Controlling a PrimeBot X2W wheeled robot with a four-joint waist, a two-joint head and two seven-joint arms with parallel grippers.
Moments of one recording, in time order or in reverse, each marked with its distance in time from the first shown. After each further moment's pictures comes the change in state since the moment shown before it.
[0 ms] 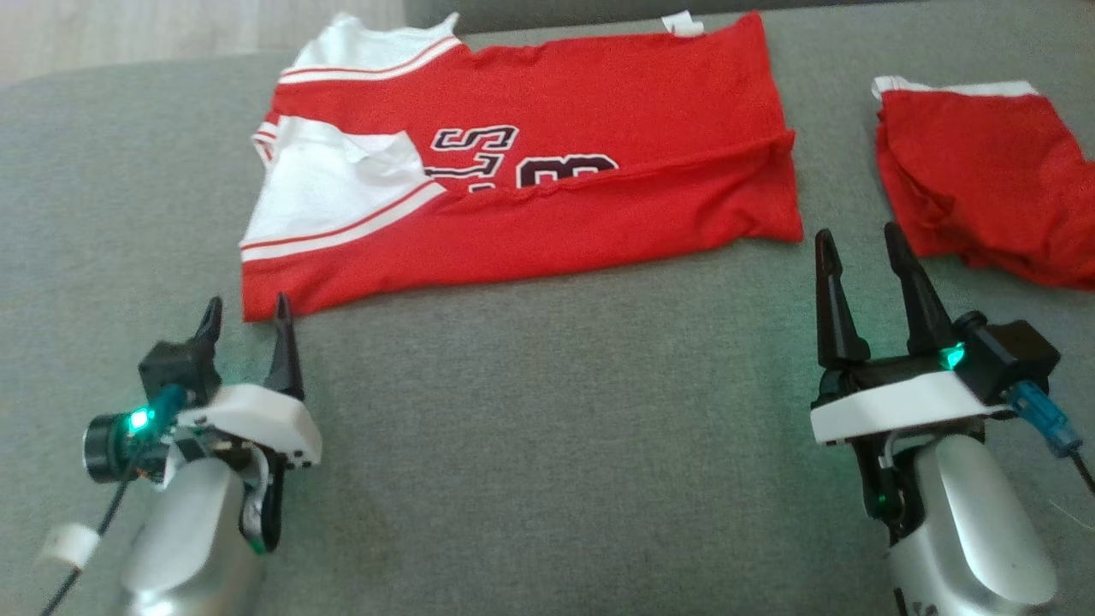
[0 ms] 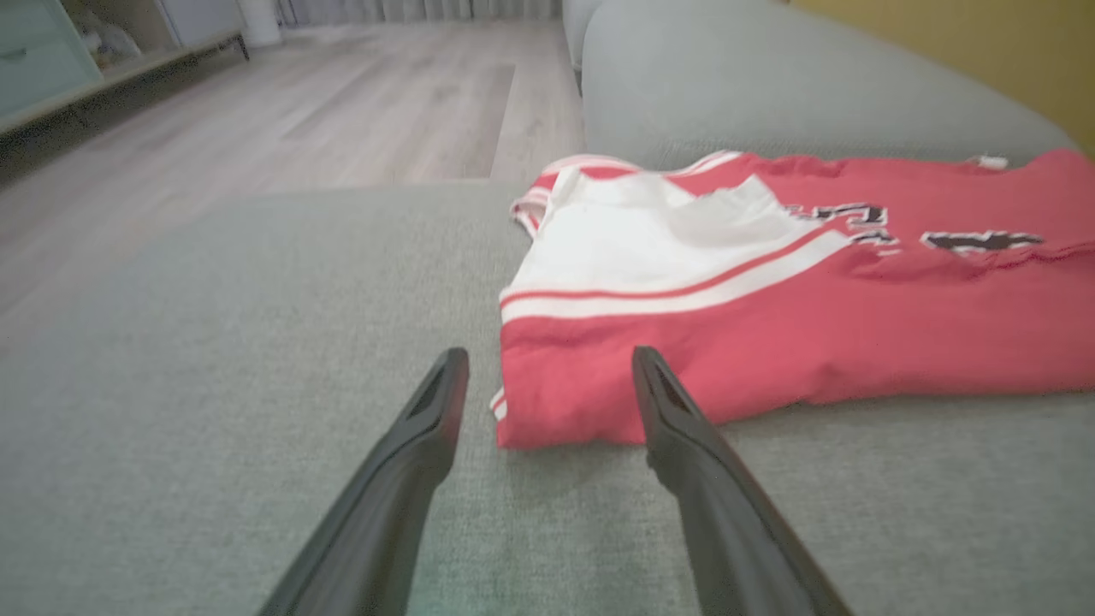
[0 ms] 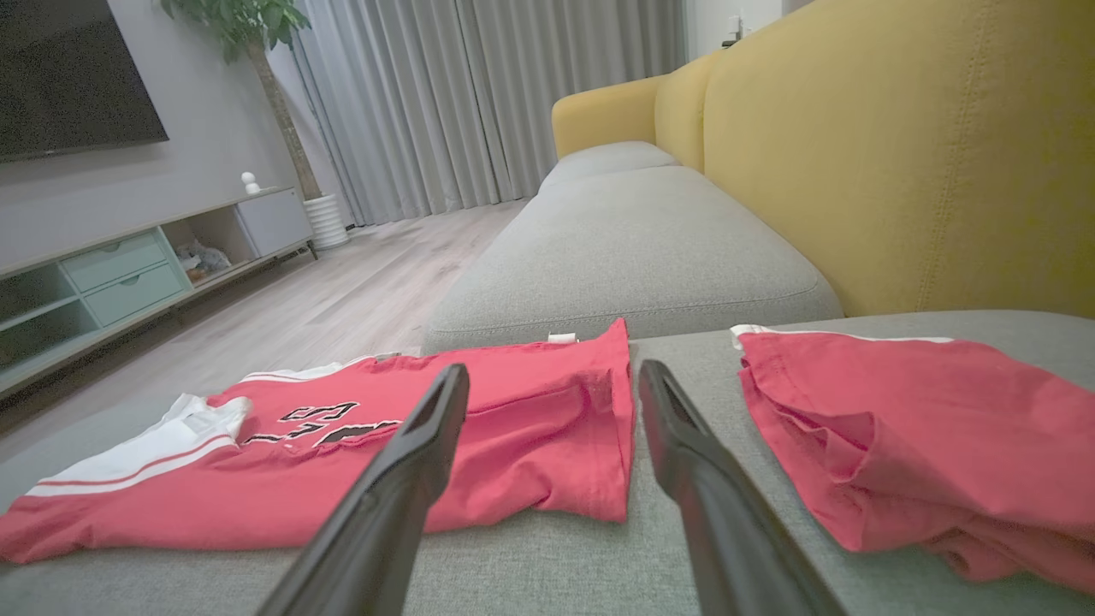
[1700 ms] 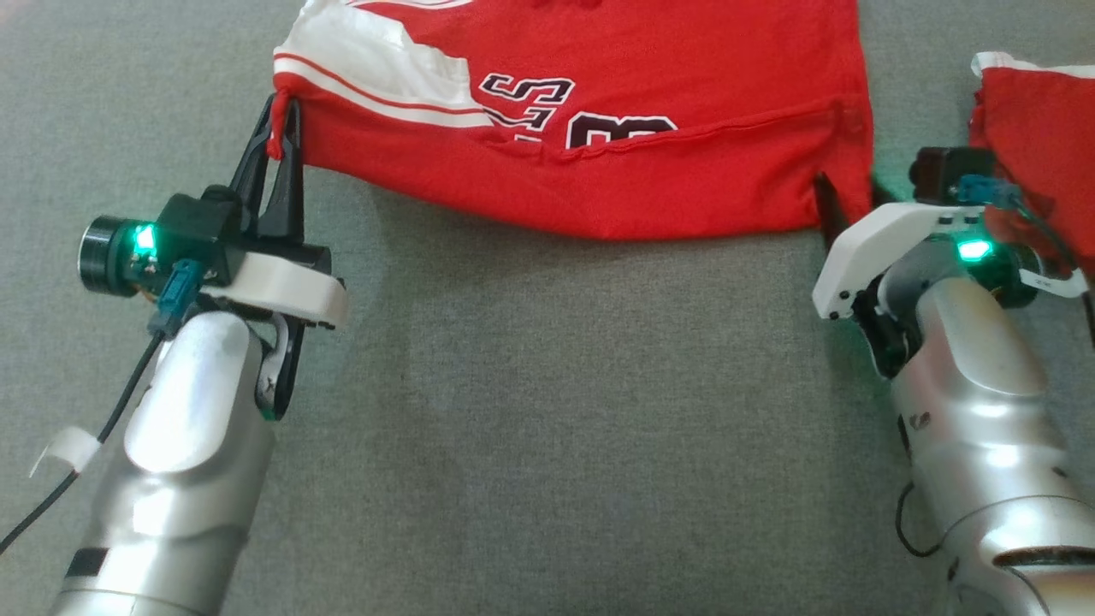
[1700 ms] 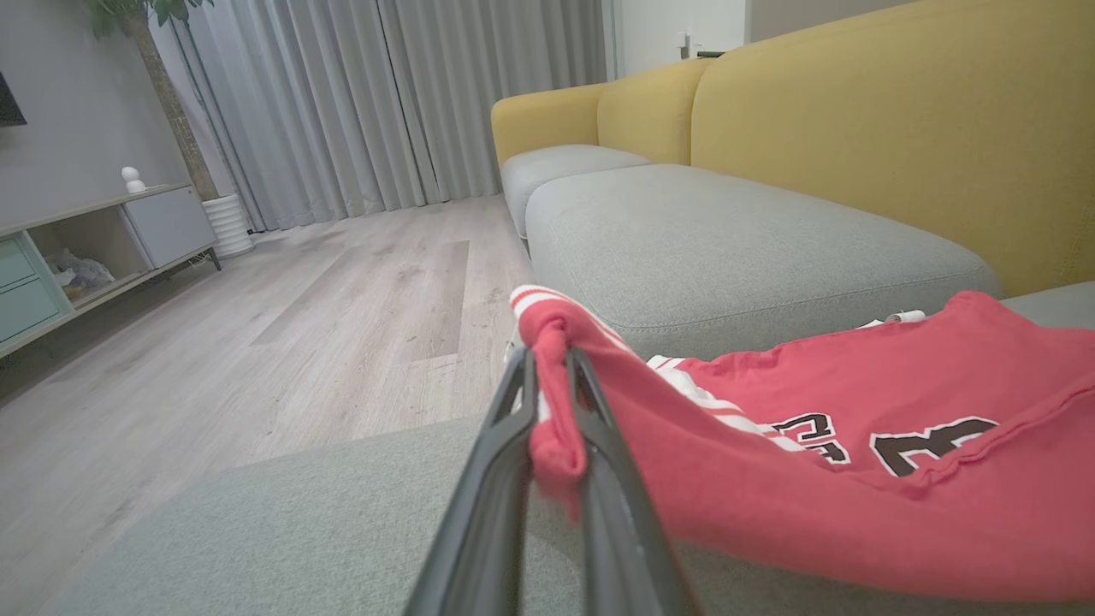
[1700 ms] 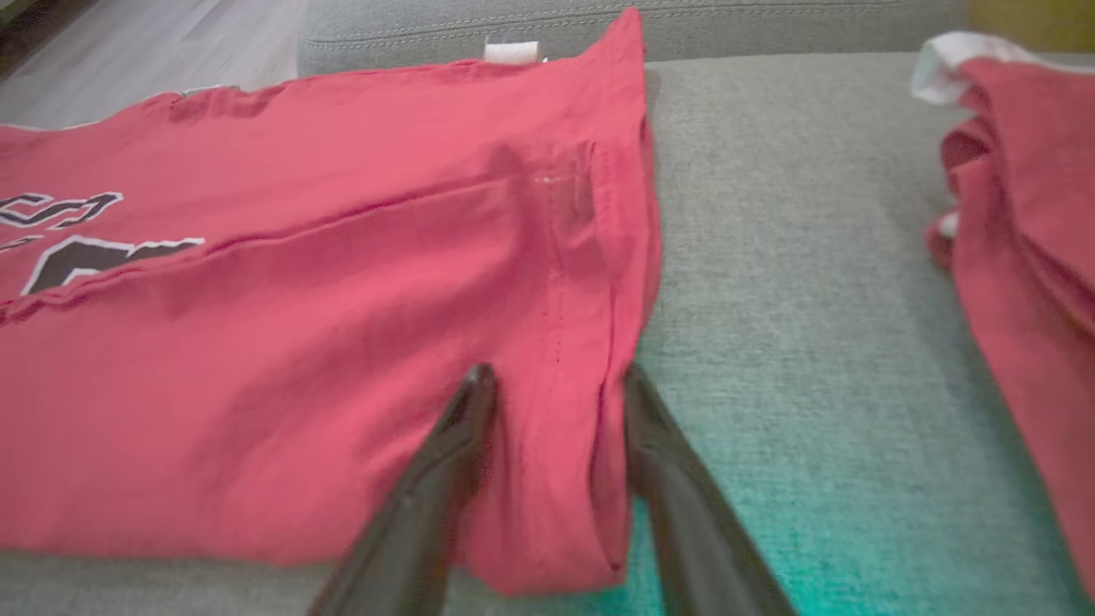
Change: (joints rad) left arm -0.262 0.006 -0.086 -0.052 0.109 -0.060 -0.082; right arm -0.521 -0.010 -0.125 0.679 -0.147 0.000 0.313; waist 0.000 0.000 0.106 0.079
